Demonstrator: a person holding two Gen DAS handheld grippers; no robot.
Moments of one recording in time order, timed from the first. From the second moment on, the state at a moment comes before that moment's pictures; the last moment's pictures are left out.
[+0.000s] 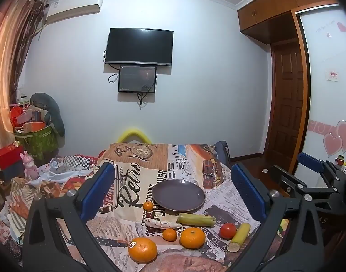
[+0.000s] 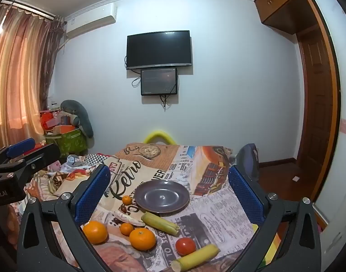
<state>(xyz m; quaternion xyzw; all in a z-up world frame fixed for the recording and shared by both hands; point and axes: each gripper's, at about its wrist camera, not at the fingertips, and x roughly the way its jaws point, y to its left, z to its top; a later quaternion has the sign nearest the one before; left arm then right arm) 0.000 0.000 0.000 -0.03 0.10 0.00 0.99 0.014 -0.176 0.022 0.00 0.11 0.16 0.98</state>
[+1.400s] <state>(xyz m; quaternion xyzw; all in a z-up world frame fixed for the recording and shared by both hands) 0.005 0.000 0.001 -0.03 0.10 0.00 0.99 0.009 -0.178 0.021 0.01 0.11 0.15 0.98</state>
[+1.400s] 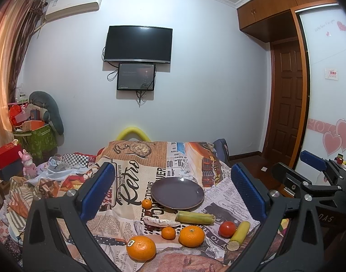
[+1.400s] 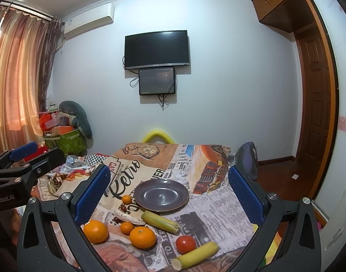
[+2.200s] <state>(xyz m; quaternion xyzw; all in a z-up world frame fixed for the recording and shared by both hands) 0.004 -0.002 0.002 -0.03 0.10 0.00 0.99 0.010 -0.180 0.023 0.01 0.11 0.15 0.98</state>
